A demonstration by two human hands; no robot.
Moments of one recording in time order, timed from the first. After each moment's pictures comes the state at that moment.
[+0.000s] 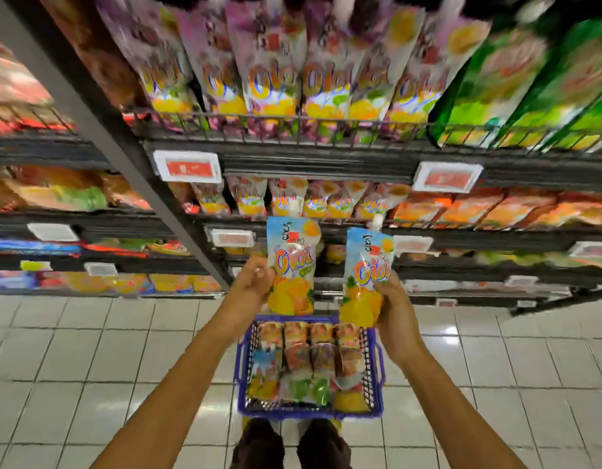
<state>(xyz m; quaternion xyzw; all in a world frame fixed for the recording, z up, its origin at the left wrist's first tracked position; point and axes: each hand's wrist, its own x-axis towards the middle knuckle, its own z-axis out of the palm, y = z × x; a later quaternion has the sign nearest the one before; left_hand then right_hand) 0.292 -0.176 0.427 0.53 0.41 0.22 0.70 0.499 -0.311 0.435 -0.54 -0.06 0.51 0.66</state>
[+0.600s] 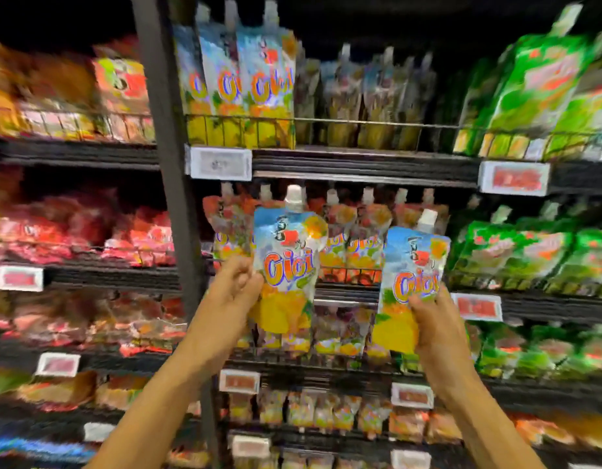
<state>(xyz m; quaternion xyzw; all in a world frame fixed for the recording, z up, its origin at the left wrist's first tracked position) 0.277 -0.135 0.810 0.66 0.23 0.50 0.51 0.525 -0.248 0.778 -0.44 -0.37 0.28 0.77</state>
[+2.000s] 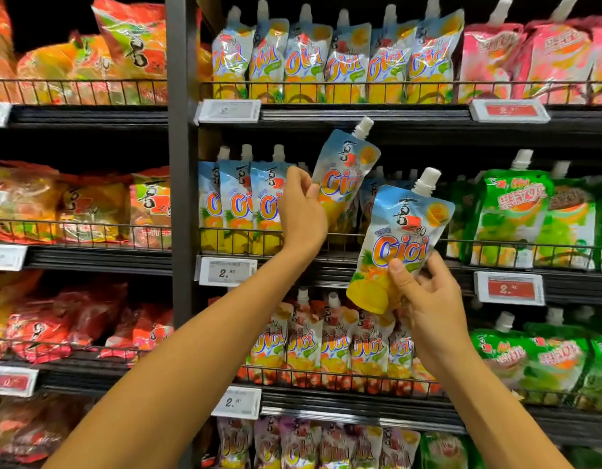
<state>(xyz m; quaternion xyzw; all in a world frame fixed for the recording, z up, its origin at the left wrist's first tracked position) 0.412 -0.066 1.041 0.64 0.24 0.71 0.19 0.516 -0.199 0.945 -0.33 -0.51 0.18 0.78</state>
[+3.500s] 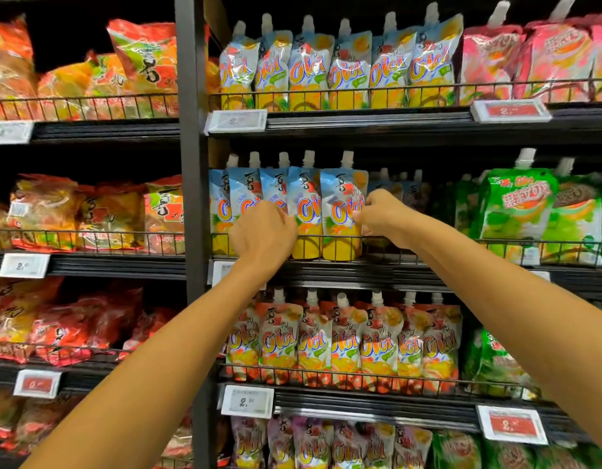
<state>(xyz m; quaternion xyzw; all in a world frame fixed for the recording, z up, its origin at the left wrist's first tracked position) 0.349 -0.054 1.029 0.68 0.50 0.52 -0.08 0.531 -0.101 1.065 -0.68 -0.55 0.08 0.48</state>
